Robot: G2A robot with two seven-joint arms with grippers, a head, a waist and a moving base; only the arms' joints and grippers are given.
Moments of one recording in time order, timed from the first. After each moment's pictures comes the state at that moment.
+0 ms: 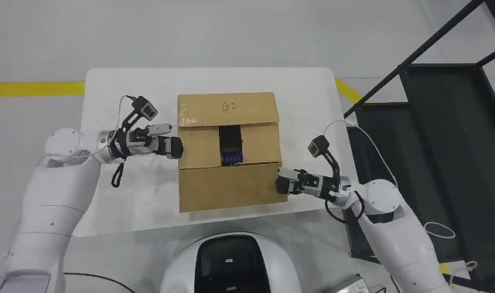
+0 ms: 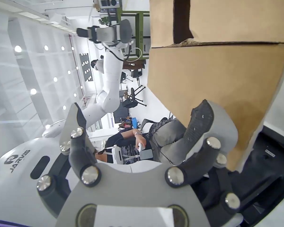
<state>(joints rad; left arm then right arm) 0.86 -1.08 -1.16 -1.07 -0.69 -0.20 -1.50 -1.62 -1.07 1.50 -1.78 0.39 -0.16 1.06</state>
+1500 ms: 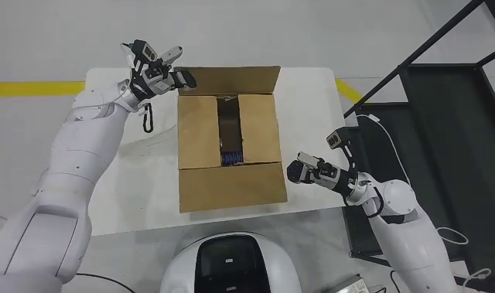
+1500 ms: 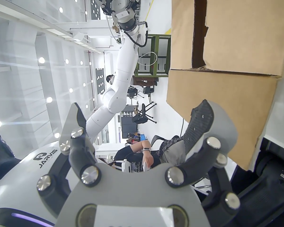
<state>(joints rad) 0.47 -1.28 -0.94 -0.60 -0.82 -0.44 -1.16 -1.65 -1.06 1.57 -1.80 0.50 -0.19 0.99</state>
